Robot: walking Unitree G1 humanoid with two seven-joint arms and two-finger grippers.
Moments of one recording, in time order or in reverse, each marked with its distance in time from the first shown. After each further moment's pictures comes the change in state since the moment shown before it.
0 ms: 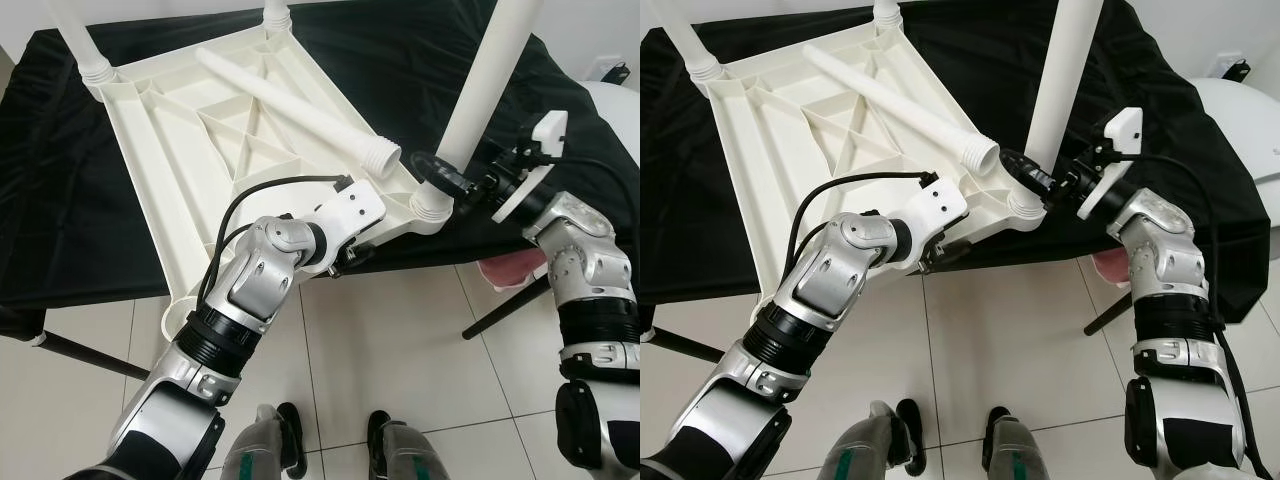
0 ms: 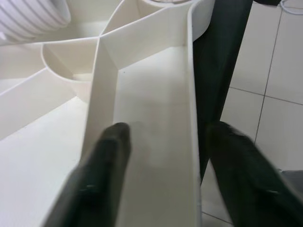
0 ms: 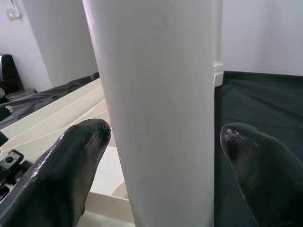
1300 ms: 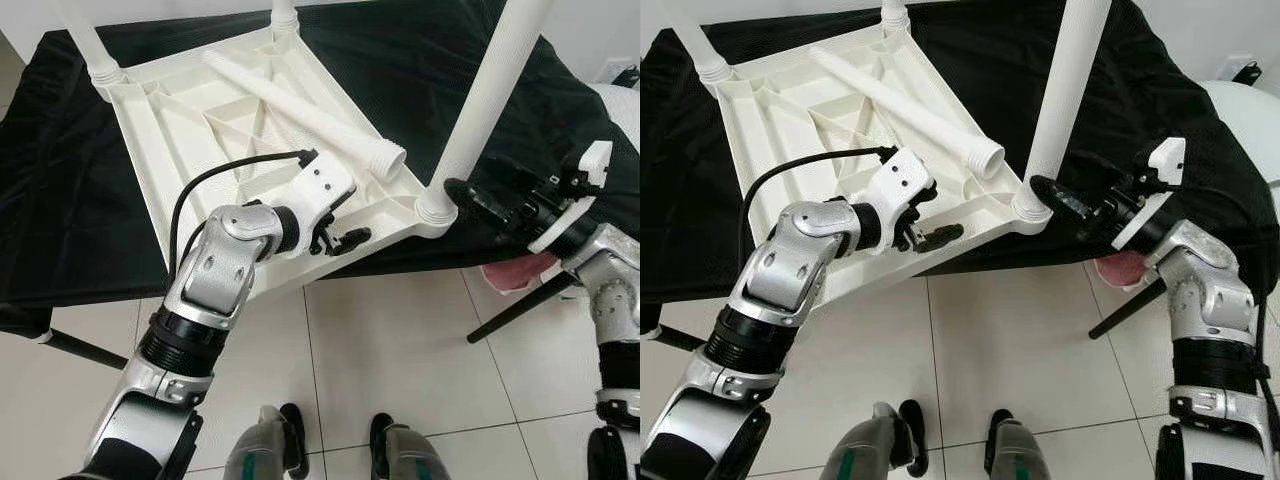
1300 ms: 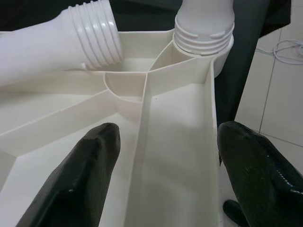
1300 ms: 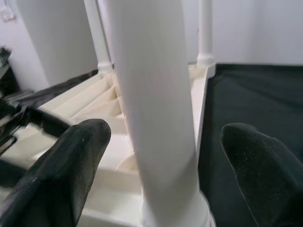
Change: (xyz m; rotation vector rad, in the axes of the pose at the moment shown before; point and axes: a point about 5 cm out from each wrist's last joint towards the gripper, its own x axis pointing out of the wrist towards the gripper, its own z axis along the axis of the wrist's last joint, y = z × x) left arm -0.032 0.018 0.004 -0.092 -0.153 0.020; right arm -0.031 0.007 0.005 0.007 0.003 -0.048
